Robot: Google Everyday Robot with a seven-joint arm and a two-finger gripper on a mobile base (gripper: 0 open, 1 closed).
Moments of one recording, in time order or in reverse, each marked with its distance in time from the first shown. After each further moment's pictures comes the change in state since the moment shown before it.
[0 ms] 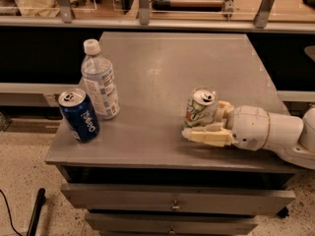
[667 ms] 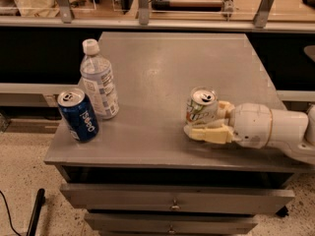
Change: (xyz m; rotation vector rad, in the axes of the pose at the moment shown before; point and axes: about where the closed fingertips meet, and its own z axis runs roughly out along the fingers) arm -0.018 -0.003 0.001 0.017 0.056 -0.021
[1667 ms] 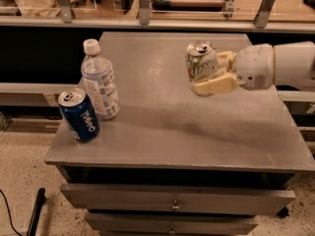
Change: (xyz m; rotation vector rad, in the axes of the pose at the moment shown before) arm -0.062 -0.079 0.000 0.007 0.218 -0.083
